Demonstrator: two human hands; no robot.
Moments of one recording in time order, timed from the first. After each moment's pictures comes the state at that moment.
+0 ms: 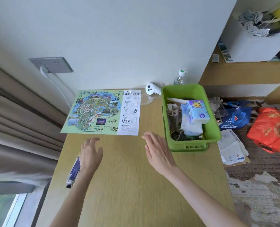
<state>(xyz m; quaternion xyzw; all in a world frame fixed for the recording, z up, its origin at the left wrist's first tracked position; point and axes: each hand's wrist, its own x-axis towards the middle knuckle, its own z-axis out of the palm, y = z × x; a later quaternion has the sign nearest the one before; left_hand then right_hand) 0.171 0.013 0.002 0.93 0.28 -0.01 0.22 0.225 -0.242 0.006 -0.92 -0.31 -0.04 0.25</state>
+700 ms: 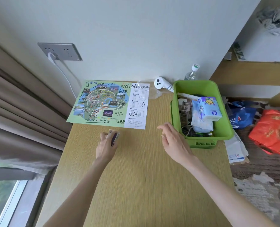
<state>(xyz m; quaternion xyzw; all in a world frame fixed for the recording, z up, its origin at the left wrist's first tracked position) 0.173 0.019 -0.037 0.93 0.25 -0.09 0.26 0.243 -0.251 0.023 -0.92 -0.29 0.02 0.27</state>
